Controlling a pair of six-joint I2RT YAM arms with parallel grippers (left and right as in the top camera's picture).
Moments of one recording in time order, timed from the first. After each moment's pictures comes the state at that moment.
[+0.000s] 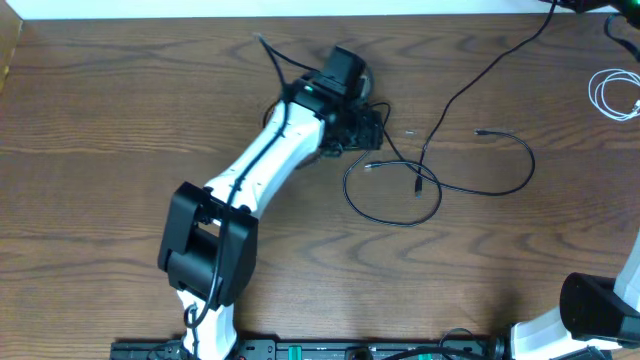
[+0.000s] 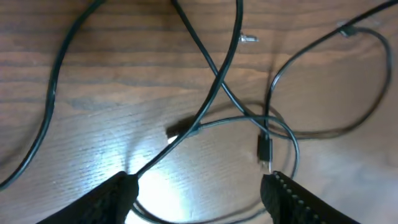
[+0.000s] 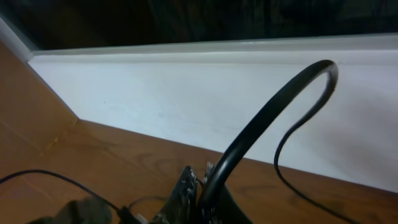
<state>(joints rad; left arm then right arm) -0.52 1.99 1.64 -0.81 0.28 -0.47 -0.14 1.73 2.27 -0.85 -0.62 0.10</state>
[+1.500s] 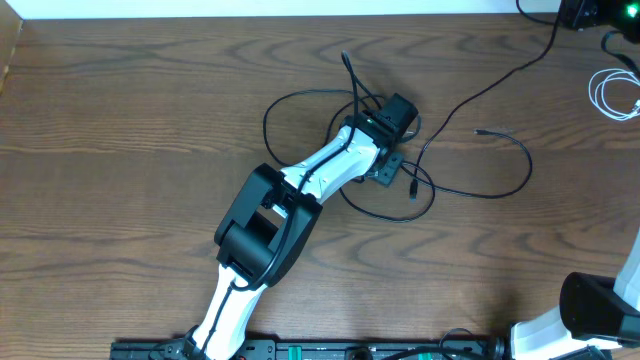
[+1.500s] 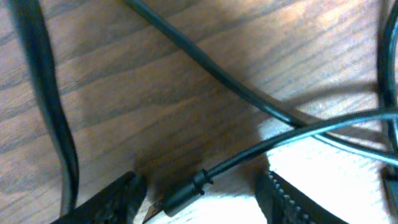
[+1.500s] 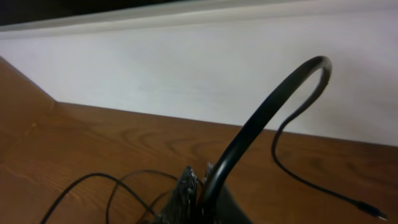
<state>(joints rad) -0.69 2.22 1.64 -0.73 -0.04 -0.14 -0.14 1.73 2.27 -1.00 -0.53 0.06</state>
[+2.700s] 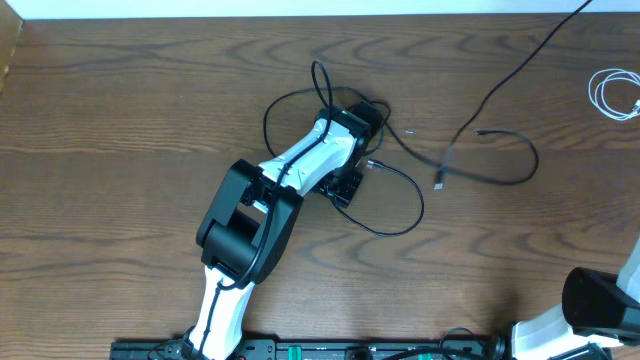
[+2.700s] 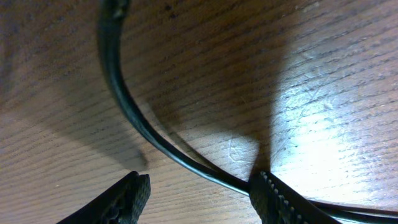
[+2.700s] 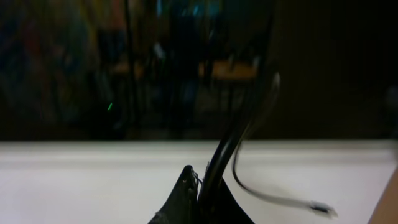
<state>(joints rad) -0.60 2.17 1.57 -1.11 -0.06 -0.11 -0.18 1.74 2.27 -0.44 -0.12 0.01</state>
